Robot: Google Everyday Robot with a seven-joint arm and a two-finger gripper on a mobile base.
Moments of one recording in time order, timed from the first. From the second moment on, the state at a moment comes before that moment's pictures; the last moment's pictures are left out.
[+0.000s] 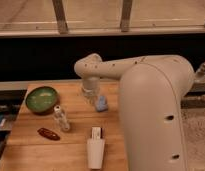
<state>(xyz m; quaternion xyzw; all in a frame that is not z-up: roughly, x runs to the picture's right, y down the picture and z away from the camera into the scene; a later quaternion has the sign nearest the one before) -0.055 0.093 0.798 -0.35 0.17 0.40 0.83</state>
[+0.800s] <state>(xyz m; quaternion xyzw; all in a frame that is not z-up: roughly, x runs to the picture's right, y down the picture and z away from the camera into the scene) -0.077 0.127 0.778 -0.39 0.17 0.37 0.83</state>
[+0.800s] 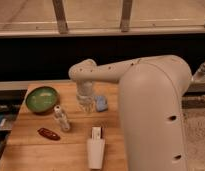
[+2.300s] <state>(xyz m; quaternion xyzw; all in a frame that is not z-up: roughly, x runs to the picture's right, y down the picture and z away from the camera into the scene) -0.194 0.197 0.751 -0.45 0.16 0.23 0.84</state>
